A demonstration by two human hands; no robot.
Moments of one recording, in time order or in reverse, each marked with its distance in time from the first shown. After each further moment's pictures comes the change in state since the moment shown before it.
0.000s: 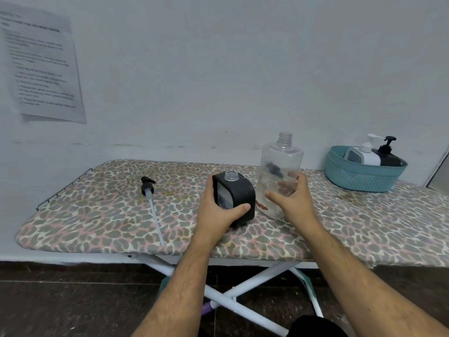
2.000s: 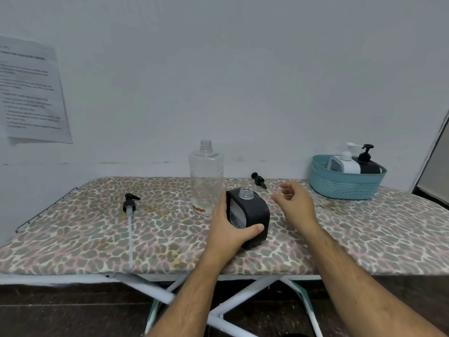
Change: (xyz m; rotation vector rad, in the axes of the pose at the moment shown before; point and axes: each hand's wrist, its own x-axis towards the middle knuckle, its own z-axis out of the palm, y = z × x) left_hand -0.021 0.026 0.062 0.107 -0.113 0.059; right_hand 0.035 0.017 -0.049 -0.166 0.056 0.042
